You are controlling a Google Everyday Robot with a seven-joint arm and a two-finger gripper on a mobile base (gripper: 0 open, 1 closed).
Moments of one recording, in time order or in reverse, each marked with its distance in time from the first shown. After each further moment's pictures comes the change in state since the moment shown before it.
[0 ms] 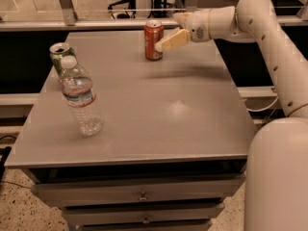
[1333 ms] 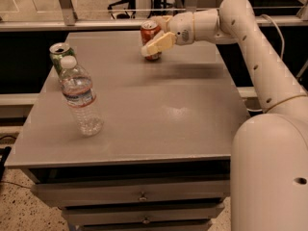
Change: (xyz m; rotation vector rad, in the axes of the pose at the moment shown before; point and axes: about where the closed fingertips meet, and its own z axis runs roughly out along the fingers) arm -0.019 0.052 0.043 -0.231 -0.088 -0.011
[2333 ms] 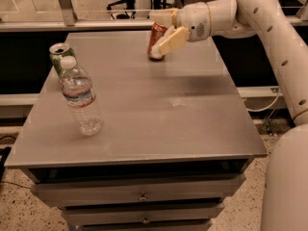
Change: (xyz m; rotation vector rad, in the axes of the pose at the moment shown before) arm -0.047 0.085 -0.038 -0.154 -0.026 -0.031
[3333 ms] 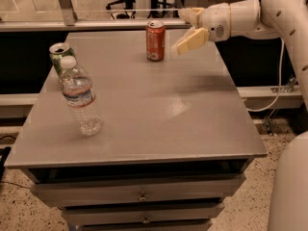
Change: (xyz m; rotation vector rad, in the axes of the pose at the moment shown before) arm 0.031 -0.044 -0.061 0.222 0.095 -0.027
